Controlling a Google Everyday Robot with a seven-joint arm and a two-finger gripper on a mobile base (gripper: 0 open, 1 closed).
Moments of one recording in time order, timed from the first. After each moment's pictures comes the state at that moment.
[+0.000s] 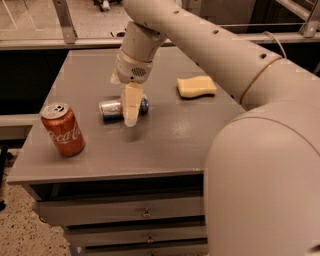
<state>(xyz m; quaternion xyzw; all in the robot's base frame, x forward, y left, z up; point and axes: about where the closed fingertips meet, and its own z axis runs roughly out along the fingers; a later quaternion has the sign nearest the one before) 0.609 0.103 0.846 -0.80 0.56 0.16 0.13</state>
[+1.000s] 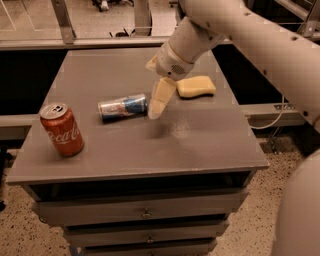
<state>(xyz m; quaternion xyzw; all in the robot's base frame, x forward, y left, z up) 0.625 0.027 0.871 -0.71 0.64 0.16 0.25</state>
